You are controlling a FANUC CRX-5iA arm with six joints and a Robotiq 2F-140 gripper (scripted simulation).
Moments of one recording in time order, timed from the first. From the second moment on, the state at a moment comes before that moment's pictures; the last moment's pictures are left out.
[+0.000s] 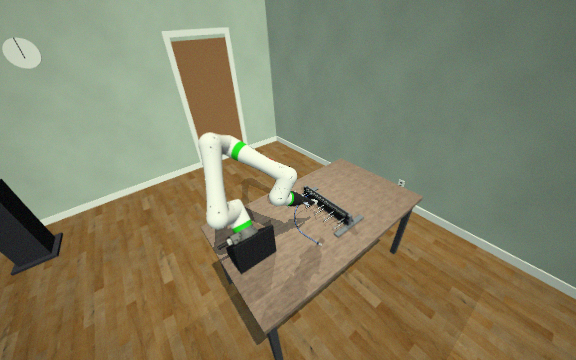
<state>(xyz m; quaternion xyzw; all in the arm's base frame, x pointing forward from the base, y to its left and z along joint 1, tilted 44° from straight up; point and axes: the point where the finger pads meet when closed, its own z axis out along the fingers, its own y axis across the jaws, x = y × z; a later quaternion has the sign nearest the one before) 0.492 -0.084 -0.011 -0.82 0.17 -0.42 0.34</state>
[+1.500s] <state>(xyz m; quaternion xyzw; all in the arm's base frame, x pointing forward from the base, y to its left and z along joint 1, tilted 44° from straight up) 0.503 -0.149 -0.085 -0.82 0.17 -0.42 0.34</state>
